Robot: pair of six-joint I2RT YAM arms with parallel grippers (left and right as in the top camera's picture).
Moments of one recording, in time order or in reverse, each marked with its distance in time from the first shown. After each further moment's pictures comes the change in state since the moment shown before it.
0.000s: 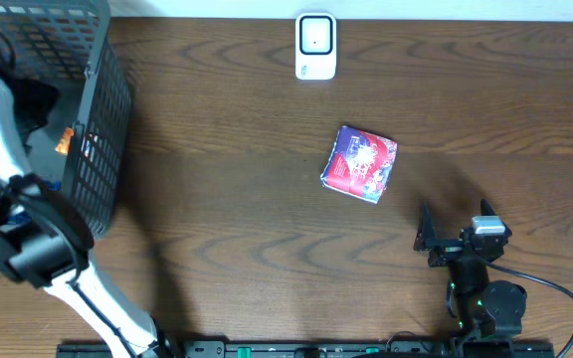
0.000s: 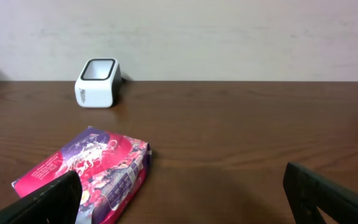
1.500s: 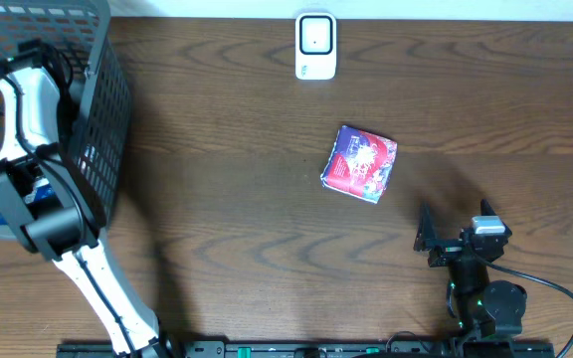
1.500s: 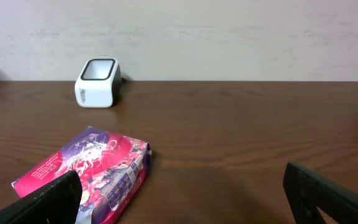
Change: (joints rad) left arm -0.087 0.116 -0.032 -0.056 -0.090 -0.087; right arm 0.000 0.000 0.000 0.000 0.000 0.000
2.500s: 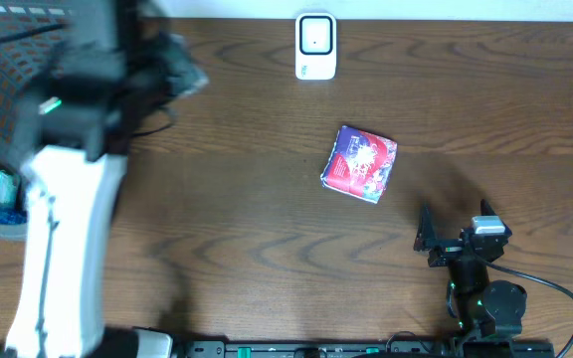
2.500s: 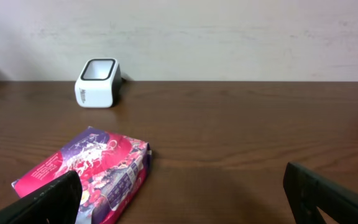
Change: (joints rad) left arm -0.589 -0.690 -0.023 0.050 0.195 0.153; right arm 0.000 0.000 0.000 0.000 0.000 0.000
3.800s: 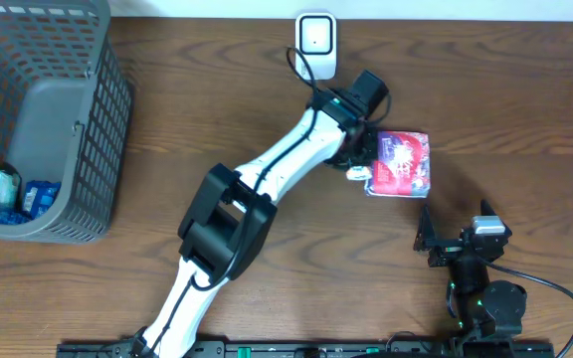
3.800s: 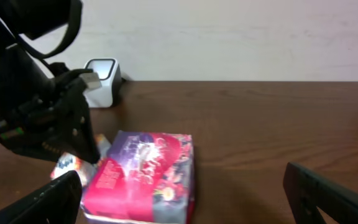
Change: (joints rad) left arm -0.507 0.717 -0.020 0.313 0.225 -0.044; right arm 0.000 0.000 0.000 0.000 0.000 0.000
